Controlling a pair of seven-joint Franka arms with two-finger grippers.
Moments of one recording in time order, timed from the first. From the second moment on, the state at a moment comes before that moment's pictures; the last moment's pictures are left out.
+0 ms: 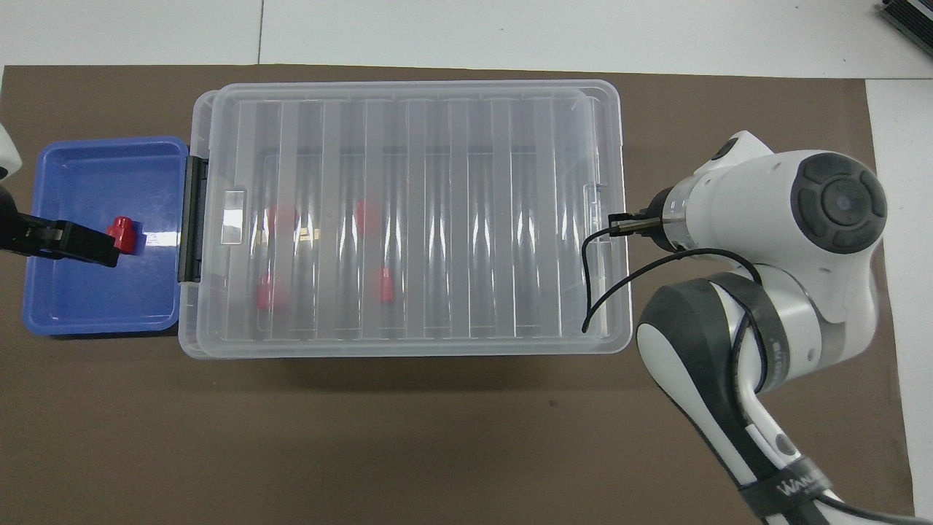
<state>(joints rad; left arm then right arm) -0.12 -0.03 0.07 -1.61 0.01 1.54 0.14 0.19 0.06 0.08 -1.91 0.00 2.18 0.19</state>
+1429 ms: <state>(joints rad) -0.12 -0.03 0.07 -1.61 0.01 1.54 0.14 0.14 -0.02 0.06 -1.87 0.01 2.03 0.19</state>
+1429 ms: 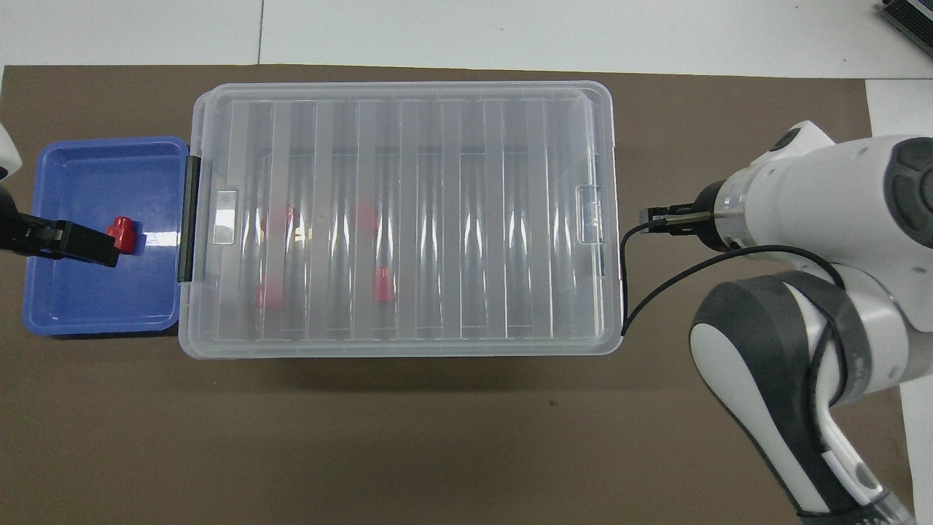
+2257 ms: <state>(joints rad) -0.12 -0.03 0.07 -1.61 0.01 1.54 0.14 0.04 -0.04 0.04 -1.53 -0.04 1.53 0.19</state>
